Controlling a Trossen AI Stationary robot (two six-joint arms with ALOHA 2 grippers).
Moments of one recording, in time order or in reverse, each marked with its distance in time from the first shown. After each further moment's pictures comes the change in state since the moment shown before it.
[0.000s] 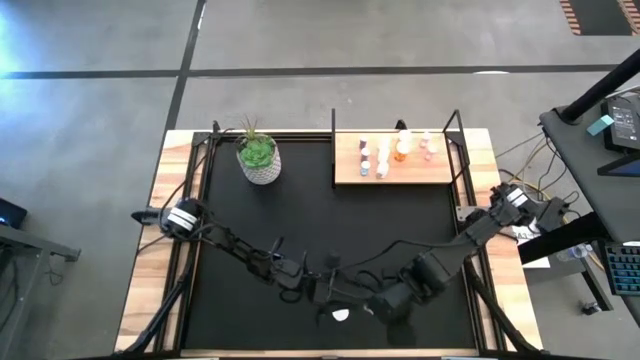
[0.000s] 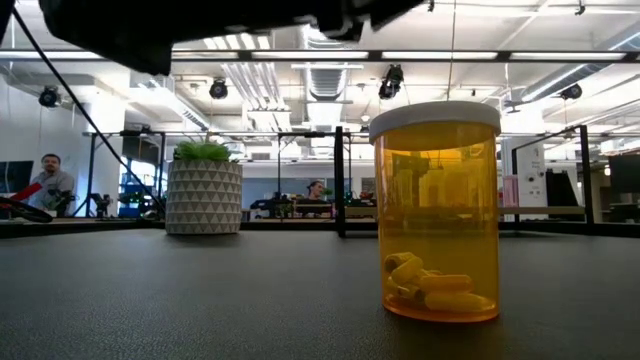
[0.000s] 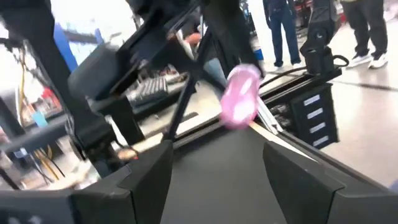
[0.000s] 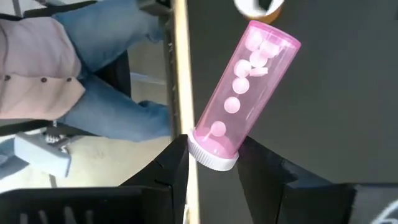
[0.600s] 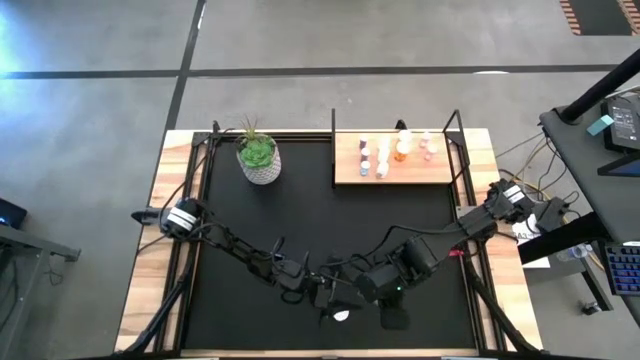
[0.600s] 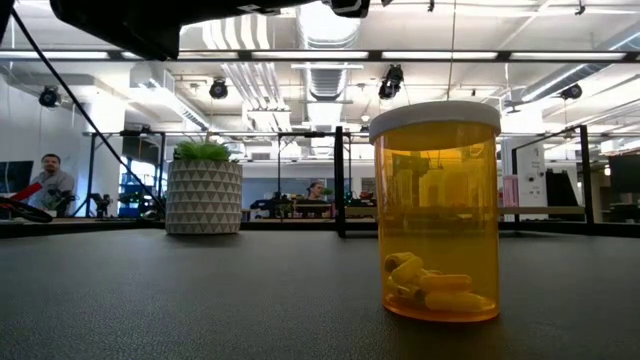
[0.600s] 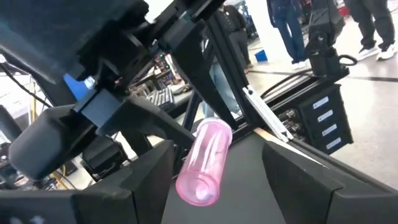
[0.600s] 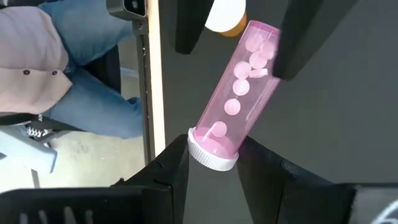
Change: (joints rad) left arm 0.000 -0.002 0.052 -0.023 0.001 0.095; right arm -0.107 0.000 0.001 -0.059 -0.018 -0.154
